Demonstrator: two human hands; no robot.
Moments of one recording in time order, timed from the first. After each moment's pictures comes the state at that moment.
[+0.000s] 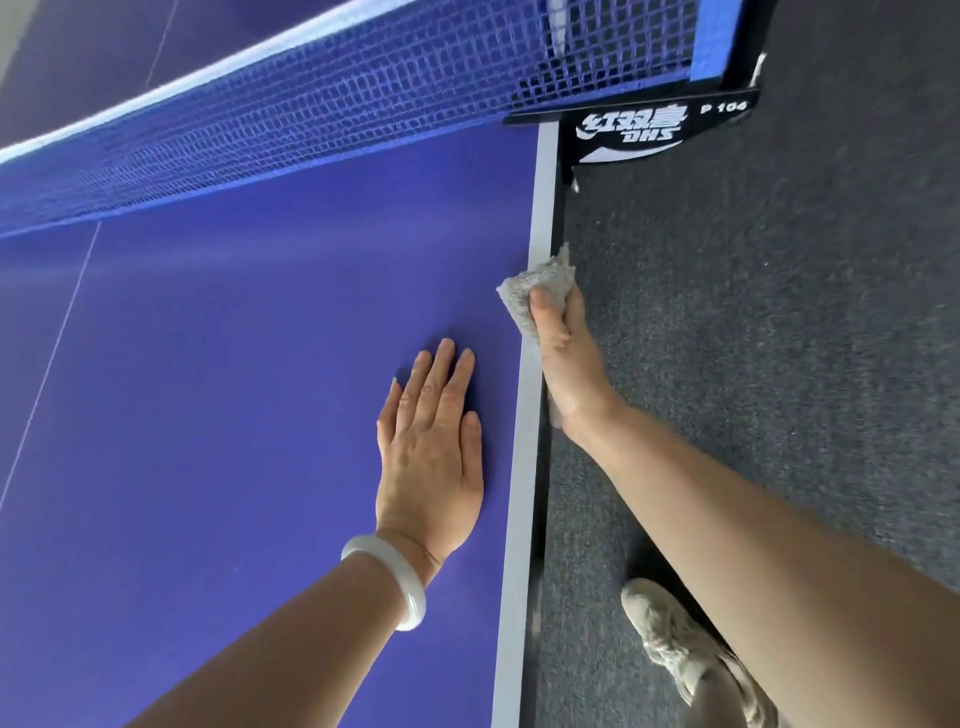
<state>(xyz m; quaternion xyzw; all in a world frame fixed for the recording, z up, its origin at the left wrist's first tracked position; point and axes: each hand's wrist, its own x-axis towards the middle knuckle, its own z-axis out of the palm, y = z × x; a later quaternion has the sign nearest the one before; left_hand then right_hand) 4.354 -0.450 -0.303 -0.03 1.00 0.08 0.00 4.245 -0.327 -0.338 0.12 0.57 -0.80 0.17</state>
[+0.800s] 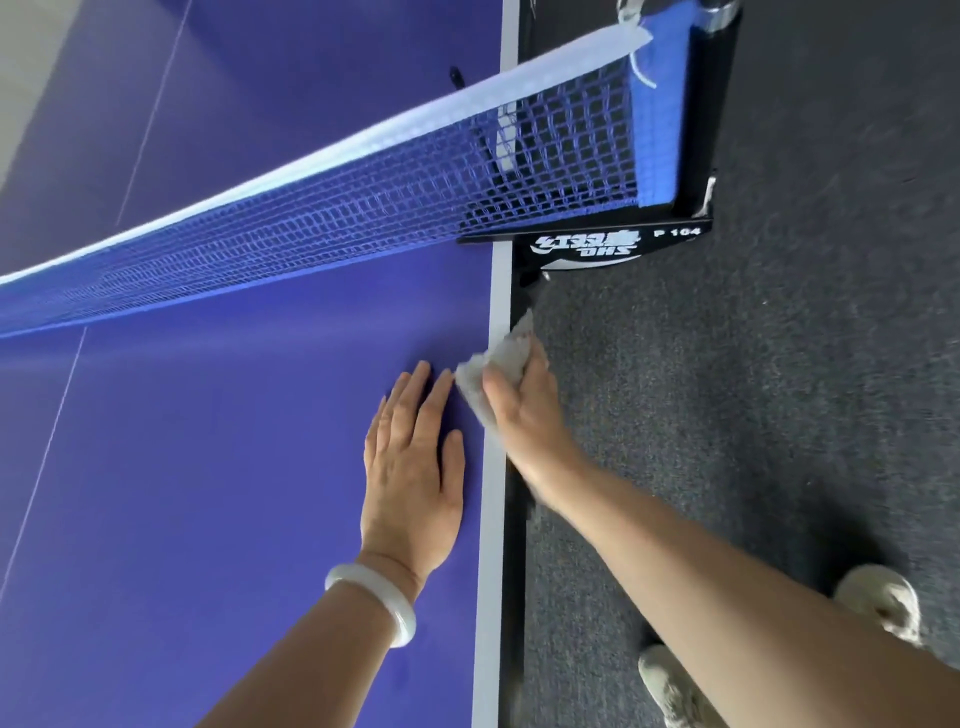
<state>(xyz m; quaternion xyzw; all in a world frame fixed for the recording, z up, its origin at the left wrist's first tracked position) 4.245 -0.440 -0.302 -0.02 0.99 0.11 0.00 4.175 -0.328 -0.343 0.11 0.64 -0.73 0.19</state>
